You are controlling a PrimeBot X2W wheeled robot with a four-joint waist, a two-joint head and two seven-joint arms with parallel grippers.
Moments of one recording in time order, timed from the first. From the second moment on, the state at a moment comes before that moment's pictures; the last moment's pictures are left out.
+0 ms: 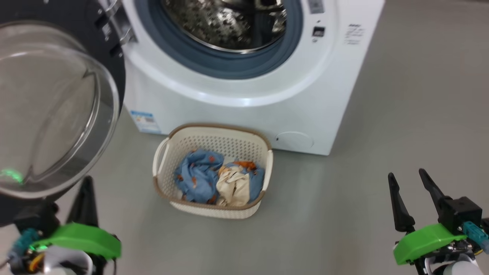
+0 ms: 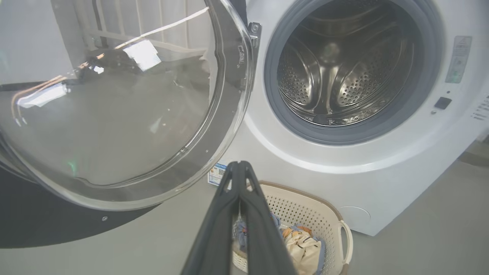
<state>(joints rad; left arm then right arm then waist) -0.20 0.08 0.07 0.28 -0.33 -0.12 -0.13 -0.08 -0.05 -0.16 0.09 0.00 0.13 -0.13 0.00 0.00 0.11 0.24</state>
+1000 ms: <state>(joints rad) 0.02 0.05 -0.11 0.07 -0.35 -0.10 -0.22 -0.02 -0.05 -0.14 0.05 0.06 0.13 -0.14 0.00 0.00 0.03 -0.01</state>
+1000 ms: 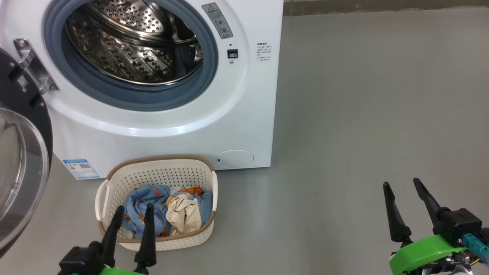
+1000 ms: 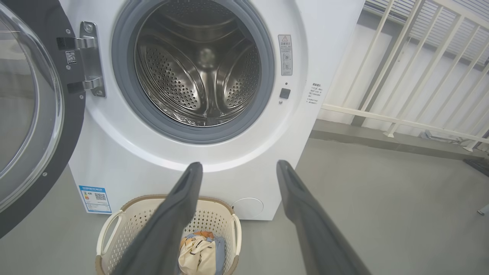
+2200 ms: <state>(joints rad) 0.02 0.05 -0.11 0.12 -0.31 -0.06 -0.25 -0.02 -0.05 -0.11 0.05 0.05 0.13 -0.13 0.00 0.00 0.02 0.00</state>
